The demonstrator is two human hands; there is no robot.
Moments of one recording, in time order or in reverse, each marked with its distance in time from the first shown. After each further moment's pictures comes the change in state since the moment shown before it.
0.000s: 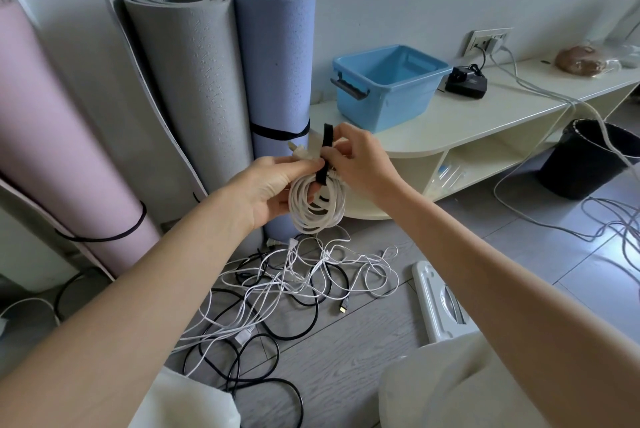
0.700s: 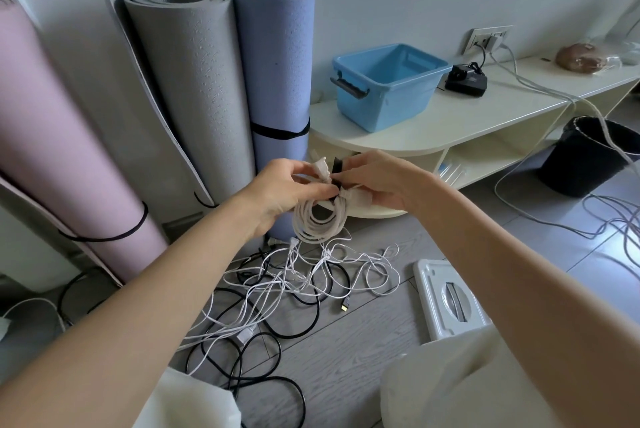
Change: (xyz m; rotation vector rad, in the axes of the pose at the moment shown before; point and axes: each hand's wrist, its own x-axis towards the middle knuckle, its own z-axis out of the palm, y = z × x) left_hand 0.005 -0.015 0.000 0.370 -0.103 0.207; right_hand -0.003 0.018 -0.012 0.497 -0.345 0.522
